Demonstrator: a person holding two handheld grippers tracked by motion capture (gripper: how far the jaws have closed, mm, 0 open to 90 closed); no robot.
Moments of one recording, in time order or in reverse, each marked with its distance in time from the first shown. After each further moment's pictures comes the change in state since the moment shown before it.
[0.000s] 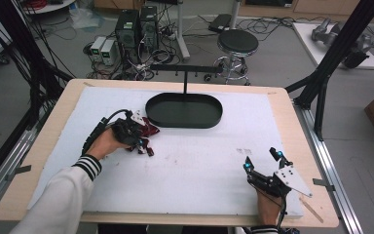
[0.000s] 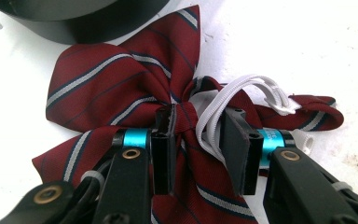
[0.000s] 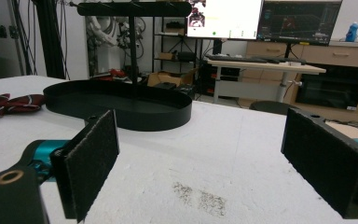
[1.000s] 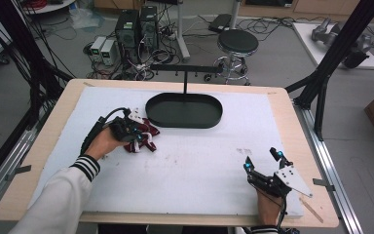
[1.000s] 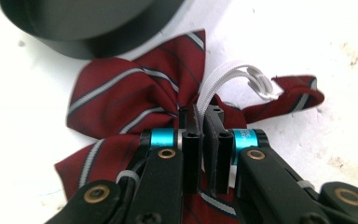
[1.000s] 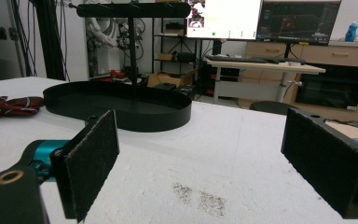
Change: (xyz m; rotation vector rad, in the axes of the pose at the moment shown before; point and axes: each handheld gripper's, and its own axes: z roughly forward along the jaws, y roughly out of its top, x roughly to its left) left arm -0.002 0.003 -0.016 -0.062 0.025 0.001; right arm 0.000 0.000 0.000 0.000 -0.001 0.008
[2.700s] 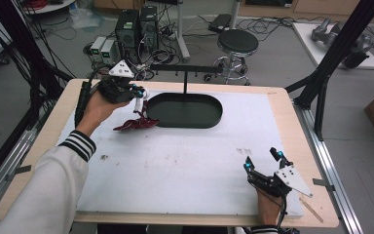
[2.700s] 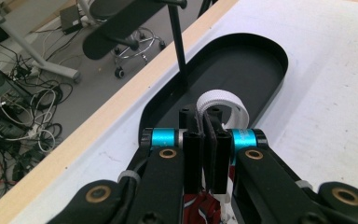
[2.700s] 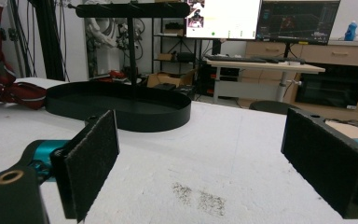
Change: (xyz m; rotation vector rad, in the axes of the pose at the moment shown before) left arm 0.039 0.073 -0.092 -0.344 0.134 -0.065; right arm -0.001 0.000 0.000 -0.007 -0.001 -0.006
